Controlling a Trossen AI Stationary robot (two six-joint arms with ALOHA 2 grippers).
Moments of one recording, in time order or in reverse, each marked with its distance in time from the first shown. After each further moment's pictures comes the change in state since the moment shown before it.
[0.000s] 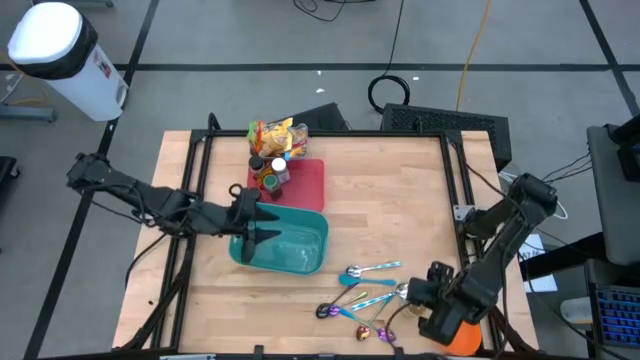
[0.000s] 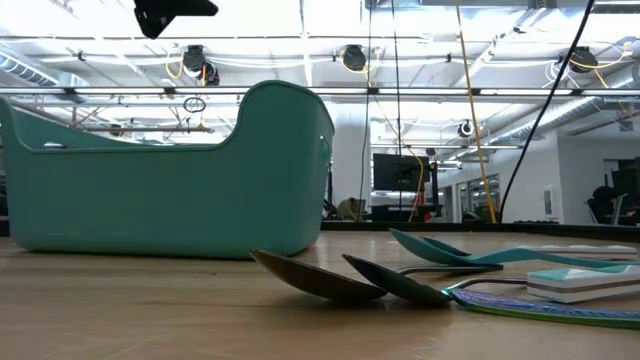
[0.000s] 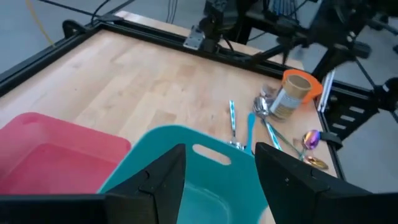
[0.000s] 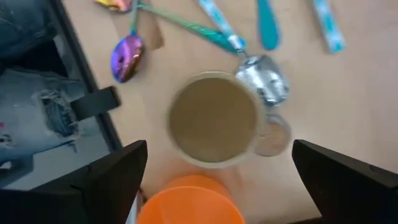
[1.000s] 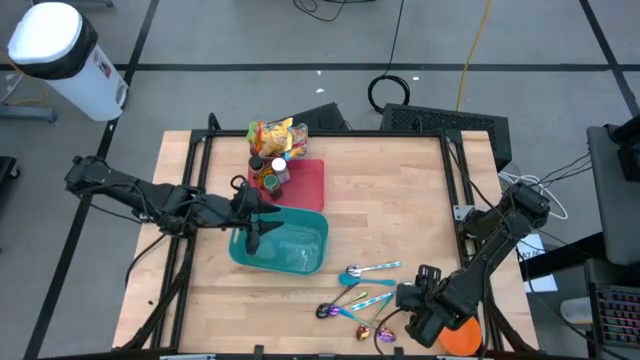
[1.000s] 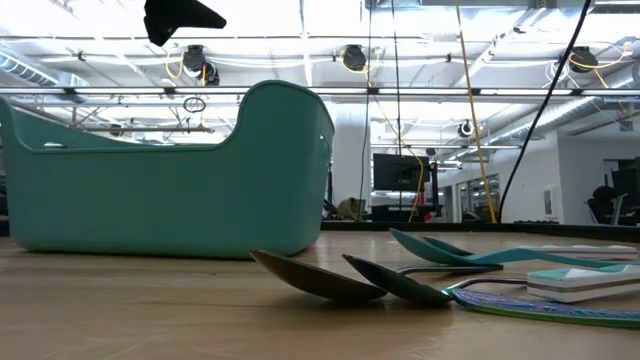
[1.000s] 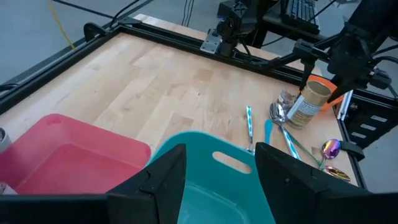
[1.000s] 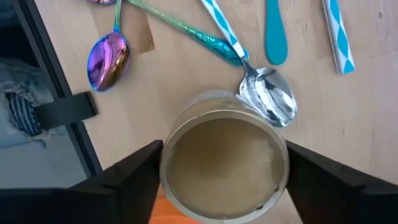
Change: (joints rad) left arm 0.072 0.001 0.000 -0.002 0.011 0.019; right arm -0.040 0.109 -0.002 0.034 -0.006 -0.128
